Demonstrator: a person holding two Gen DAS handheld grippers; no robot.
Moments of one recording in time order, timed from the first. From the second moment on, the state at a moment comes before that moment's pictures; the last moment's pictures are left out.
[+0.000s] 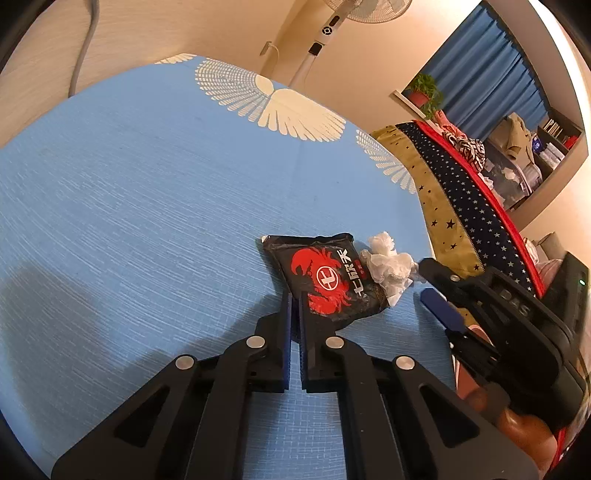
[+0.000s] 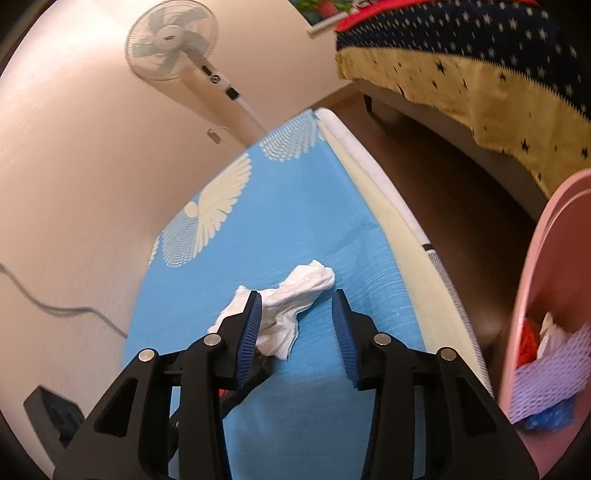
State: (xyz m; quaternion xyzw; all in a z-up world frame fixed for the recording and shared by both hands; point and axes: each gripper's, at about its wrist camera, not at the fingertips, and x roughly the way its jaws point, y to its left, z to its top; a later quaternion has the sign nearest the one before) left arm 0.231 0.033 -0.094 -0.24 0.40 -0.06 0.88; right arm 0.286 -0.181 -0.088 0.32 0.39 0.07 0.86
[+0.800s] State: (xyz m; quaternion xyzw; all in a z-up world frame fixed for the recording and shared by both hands) left arm 0.194 0.017 -0.037 -0.13 0.34 -0.06 0.93; right arm 0.241 -0.185 -0.017 0.23 0.34 0.09 0.91
